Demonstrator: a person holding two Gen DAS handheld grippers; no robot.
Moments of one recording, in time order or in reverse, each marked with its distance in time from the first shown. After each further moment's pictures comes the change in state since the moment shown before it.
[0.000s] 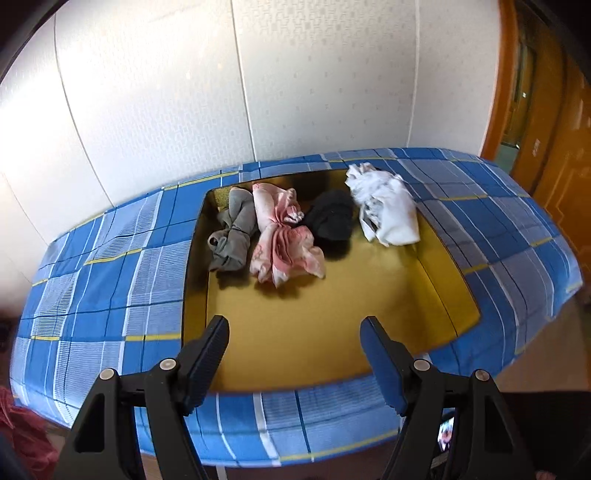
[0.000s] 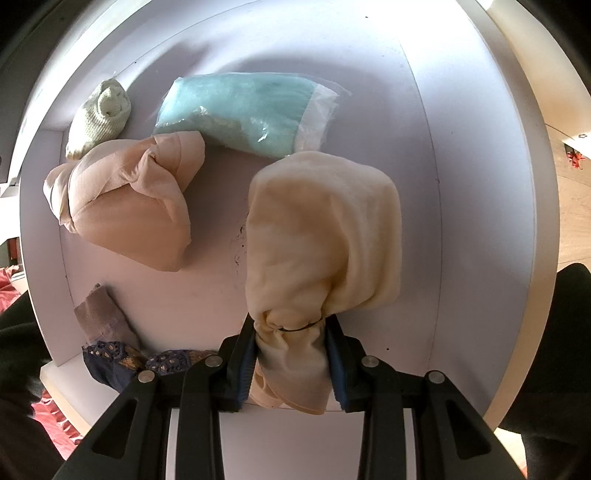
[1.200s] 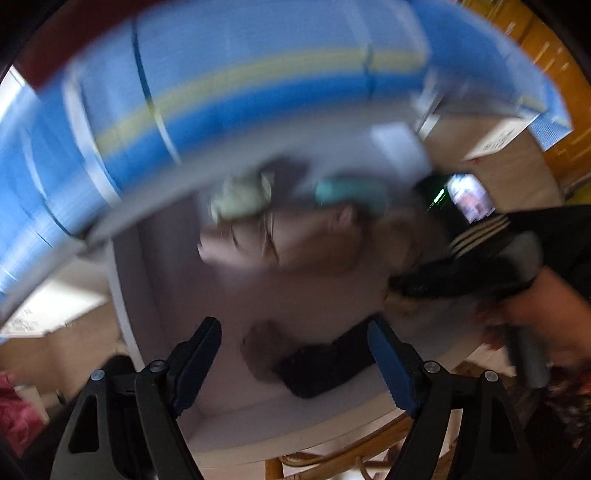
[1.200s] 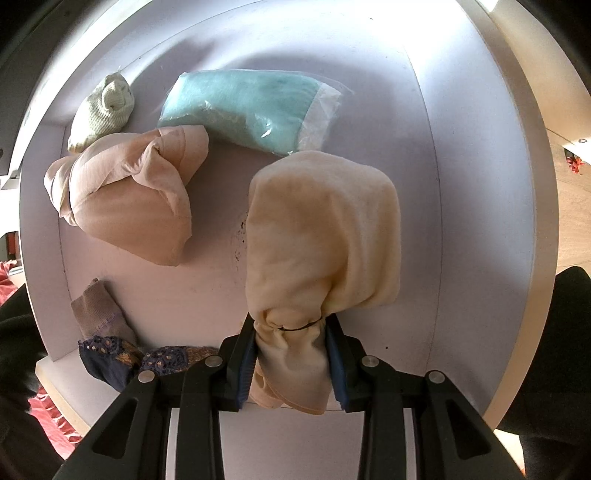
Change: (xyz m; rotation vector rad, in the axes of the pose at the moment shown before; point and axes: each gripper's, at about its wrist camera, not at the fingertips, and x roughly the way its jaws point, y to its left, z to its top) left arm 0.089 -0.059 -0.222 0.133 0.528 -0.154; right arm 0.001 0.004 -0.006 -0.018 -0.006 -0.006
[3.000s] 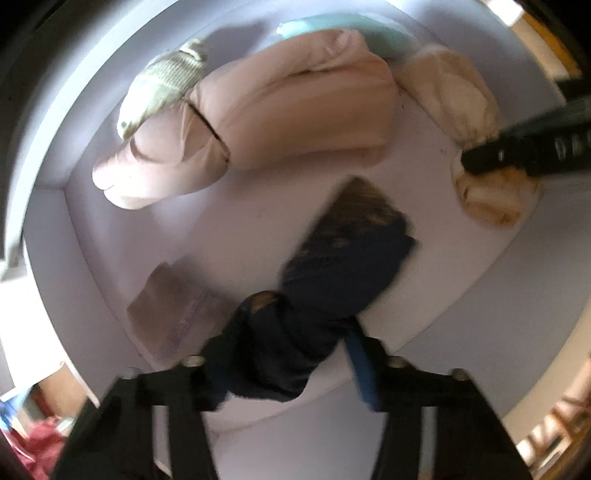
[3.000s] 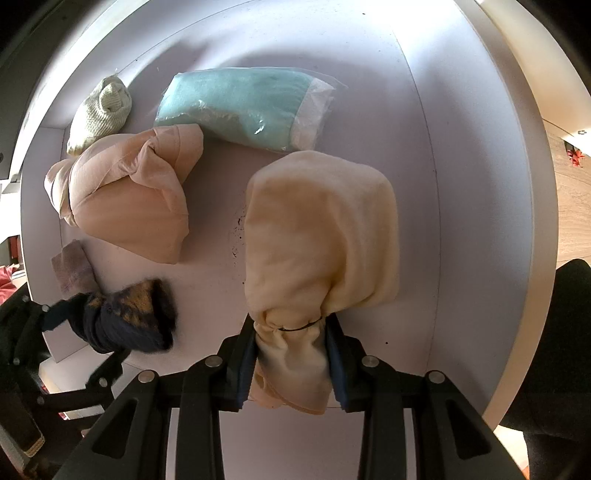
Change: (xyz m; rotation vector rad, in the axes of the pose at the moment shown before) left arm 0.127 -0.038 -0.037 0.217 0.259 0.098; right arm 0.006 -0.007 -0.001 0.010 0.004 0.008
